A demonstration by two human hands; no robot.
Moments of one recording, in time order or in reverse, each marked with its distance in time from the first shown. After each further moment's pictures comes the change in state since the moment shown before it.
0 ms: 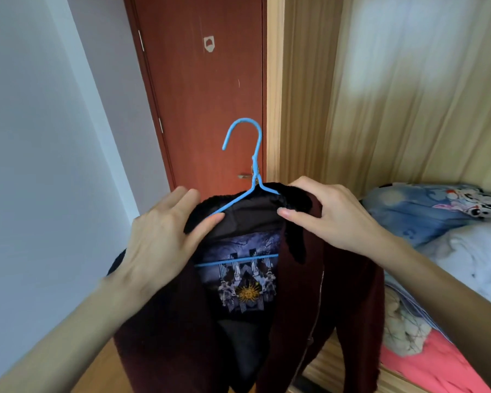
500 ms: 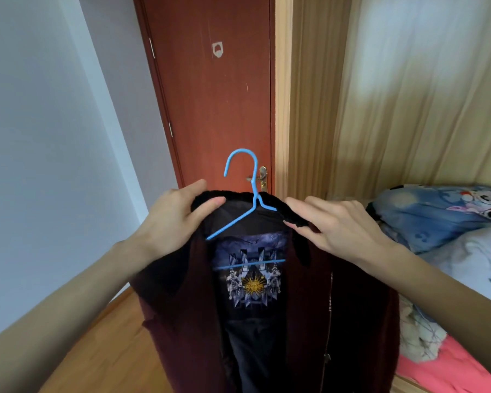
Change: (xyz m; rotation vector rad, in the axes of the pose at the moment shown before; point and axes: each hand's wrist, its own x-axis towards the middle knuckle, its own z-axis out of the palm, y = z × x) left_hand 0.035 -0.036 0.007 -0.277 -0.215 -0.060; right_hand -0.009 0.011 0.024 -0.545 0.159 -0.320
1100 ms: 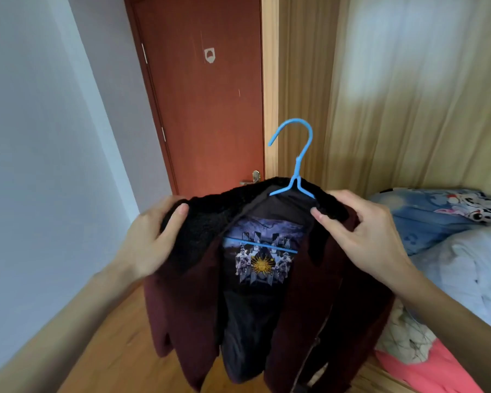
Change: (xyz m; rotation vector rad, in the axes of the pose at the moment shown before) left_hand -0.028 -0.010 0.008 -0.104 0.172 -0.117; right_hand -0.032 0.010 -0.027 0.587 0.235 0.518
